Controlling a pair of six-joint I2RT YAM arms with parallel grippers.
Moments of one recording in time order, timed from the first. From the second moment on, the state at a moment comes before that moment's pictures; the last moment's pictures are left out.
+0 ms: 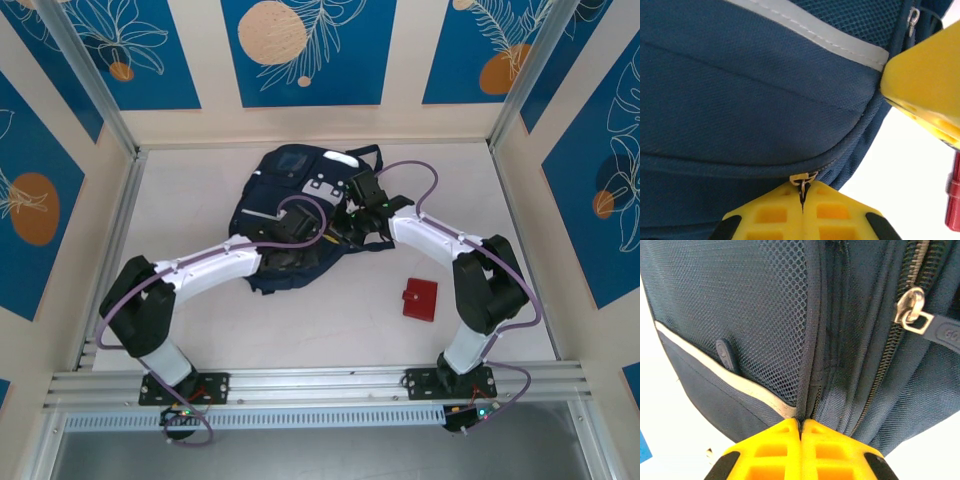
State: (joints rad) left arm -0.80 1.63 1.14 -0.52 -0.09 -0.80; right arm 0.54 1.71 1.23 -0.49 -0.36 0.99
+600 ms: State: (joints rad) left arm -0.71 1.47 1.06 -0.57 -0.15 -0.52; right arm 0.46 1.65 1.23 -0.50 -0.21 0.91
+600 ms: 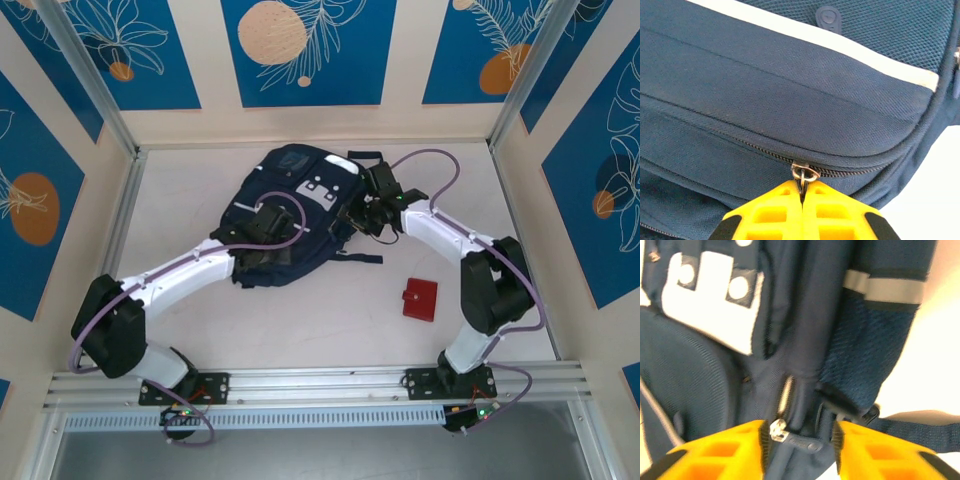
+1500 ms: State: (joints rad) left arm -0.82 1.59 1.17 -0.49 -0.01 -0.41; right arm 0.46 1.56 1.09 -0.48 -0.34 1.06
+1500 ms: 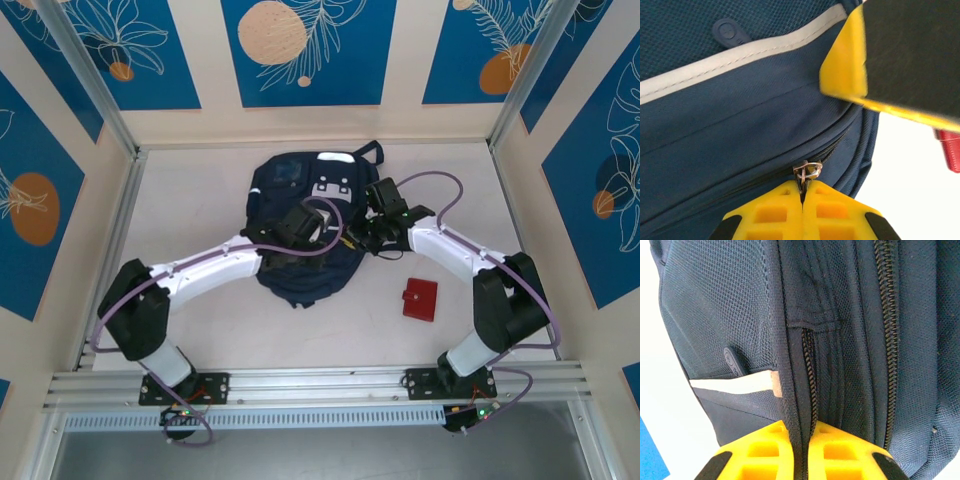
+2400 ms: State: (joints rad) left arm -0.46 1.55 0.97 -0.33 -0.01 -0.16; right arm 0.32 1.79 1.36 -0.60 -0.36 0.73
